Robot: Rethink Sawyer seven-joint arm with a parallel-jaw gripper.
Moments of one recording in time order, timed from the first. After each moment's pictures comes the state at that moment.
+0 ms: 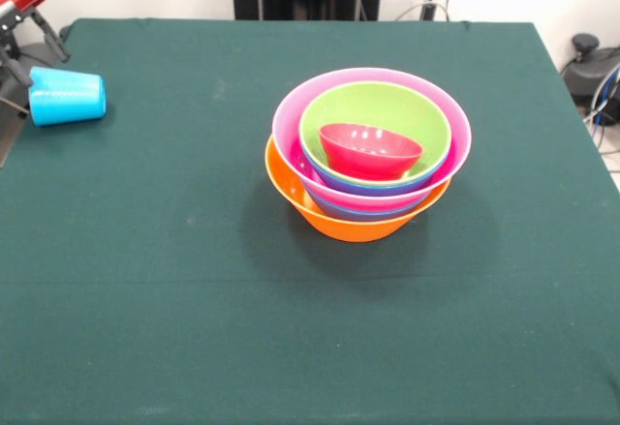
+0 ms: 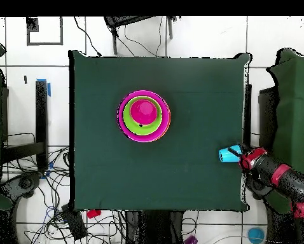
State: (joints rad) arm -1.79 -0.02 1.13 1.65 -0.70 0.91 0.88
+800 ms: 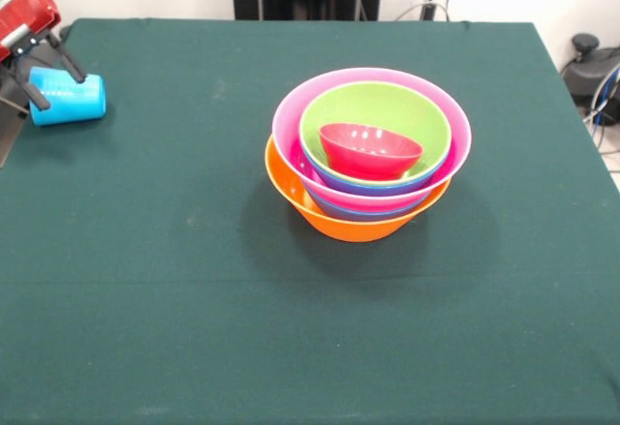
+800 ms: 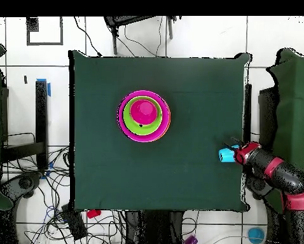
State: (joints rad) arm -1.76 0.05 1.13 1.60 -0.70 0.91 0.88
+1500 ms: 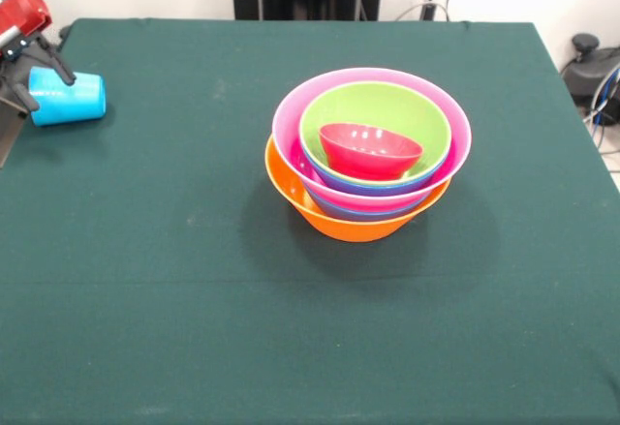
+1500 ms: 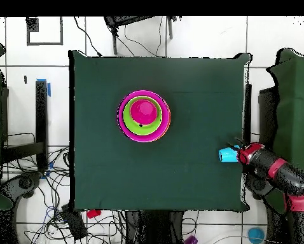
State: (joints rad) arm -1.78 0.04 1.13 1.59 -0.70 0.91 0.88
